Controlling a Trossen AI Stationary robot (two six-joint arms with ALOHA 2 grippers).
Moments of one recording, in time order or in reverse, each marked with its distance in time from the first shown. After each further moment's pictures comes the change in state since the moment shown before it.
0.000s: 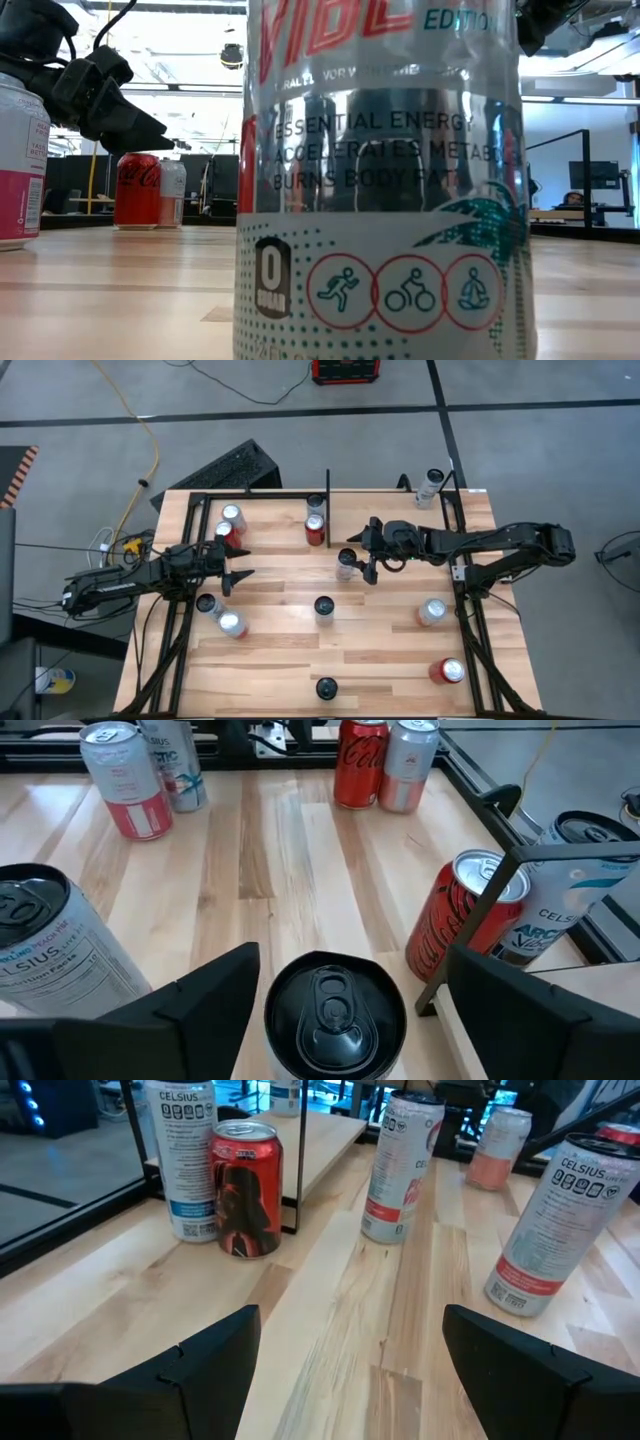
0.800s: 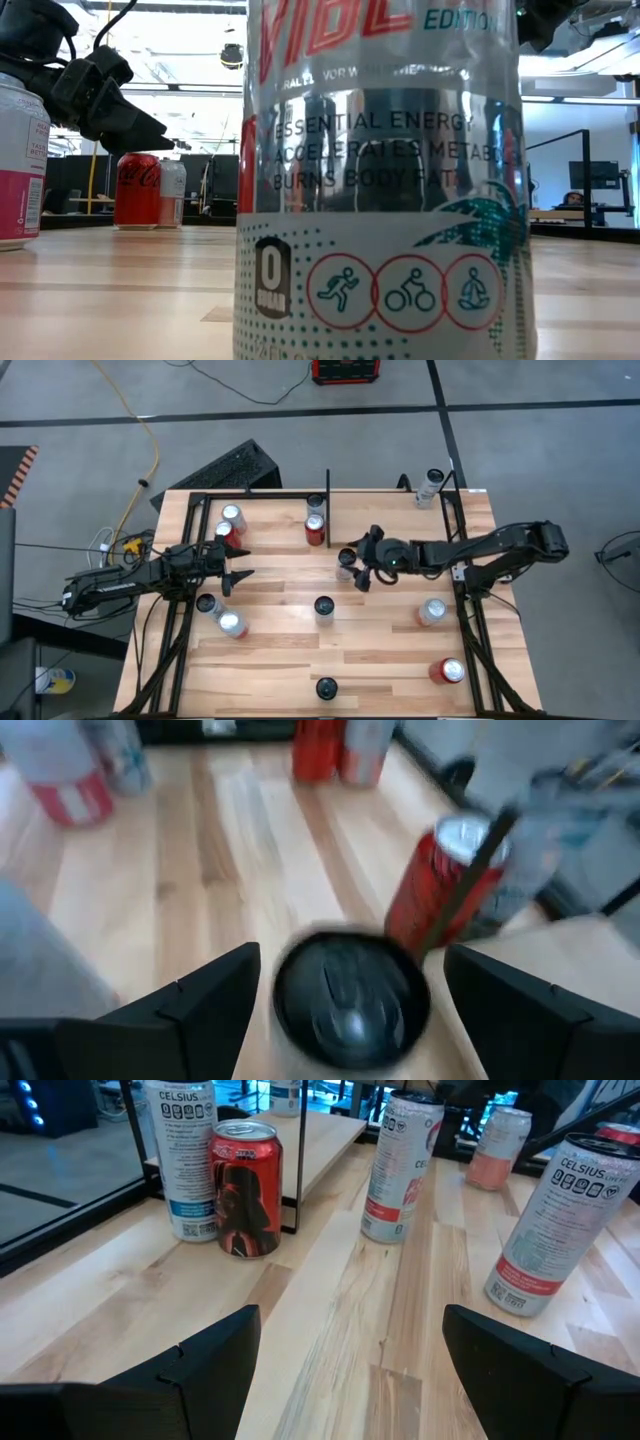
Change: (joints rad) left arm 0.000 0.000 0.000 -0.002 0.001 -0.001; right arm 0.135 0.076 0.001 0.031 0.292 0.089
